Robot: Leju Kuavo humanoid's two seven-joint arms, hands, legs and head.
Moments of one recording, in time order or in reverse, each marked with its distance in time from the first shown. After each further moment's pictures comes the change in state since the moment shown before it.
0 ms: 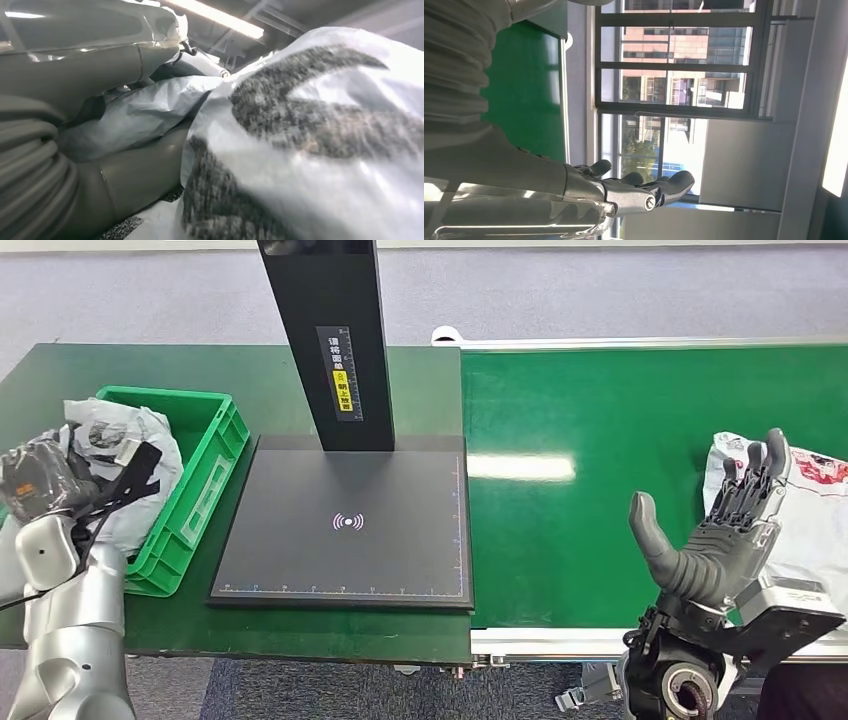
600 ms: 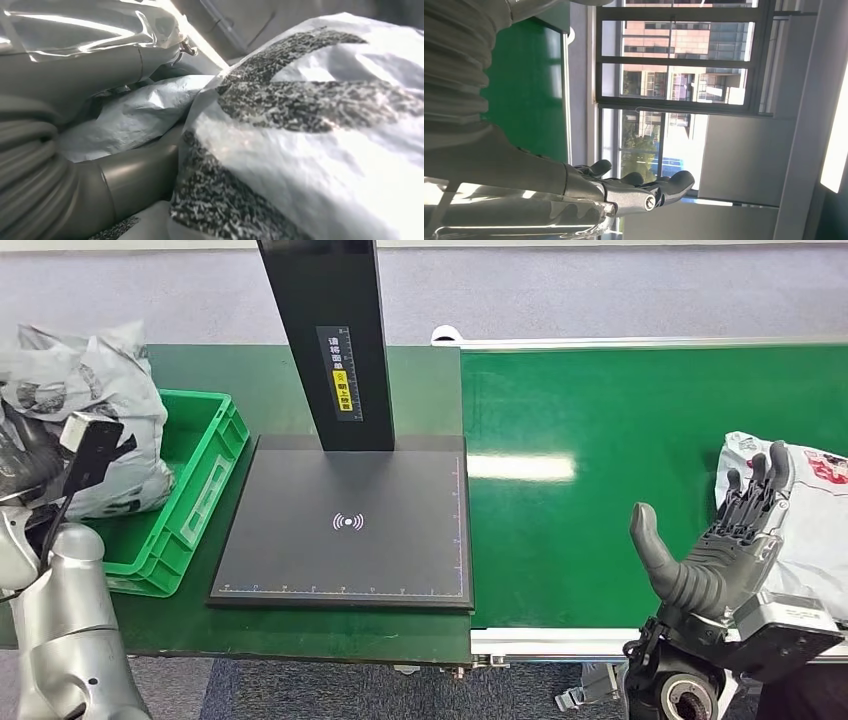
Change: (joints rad) left arm 0.043 -0.073 -0.015 -0.380 0.279 0.000 -0.272; right arm 0.042 0.014 -0.007 -0.020 0.019 -0.005 -0.027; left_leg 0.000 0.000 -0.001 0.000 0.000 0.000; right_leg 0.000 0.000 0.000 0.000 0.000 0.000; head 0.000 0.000
